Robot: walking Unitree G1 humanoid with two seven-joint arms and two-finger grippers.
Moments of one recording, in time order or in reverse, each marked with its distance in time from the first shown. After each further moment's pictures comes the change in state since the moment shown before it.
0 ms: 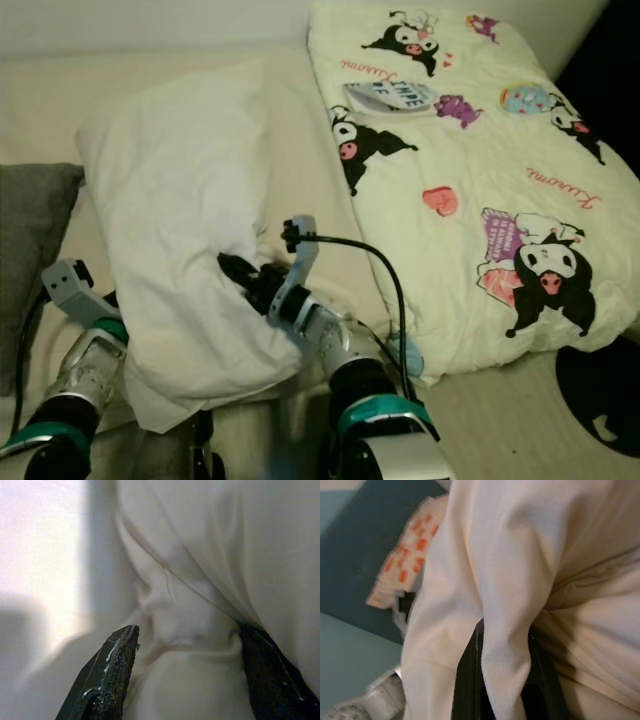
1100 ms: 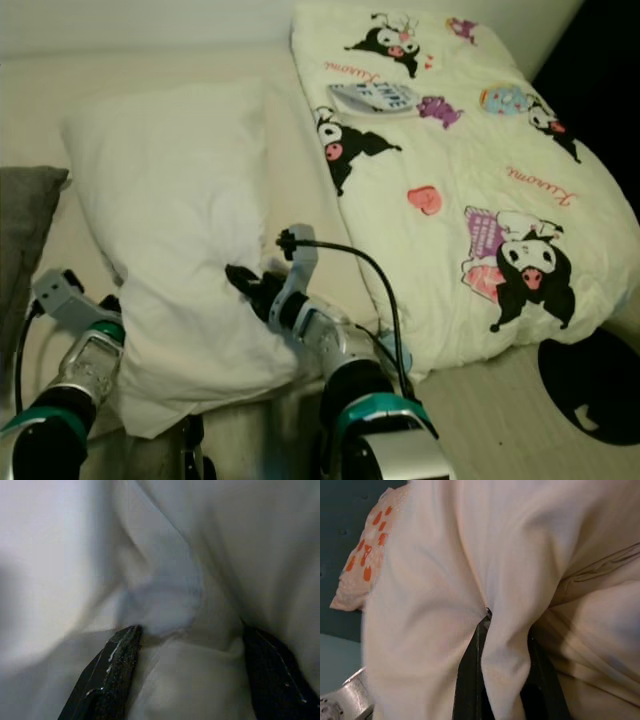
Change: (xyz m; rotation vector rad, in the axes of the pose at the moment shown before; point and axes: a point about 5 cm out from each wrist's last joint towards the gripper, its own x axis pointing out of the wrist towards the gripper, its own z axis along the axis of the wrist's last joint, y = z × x) left arm 0.007 -0.022 -0.012 -0.201 0.106 -0.134; right arm -0.001 -0.005 -0.004 0.017 0.042 -0.096
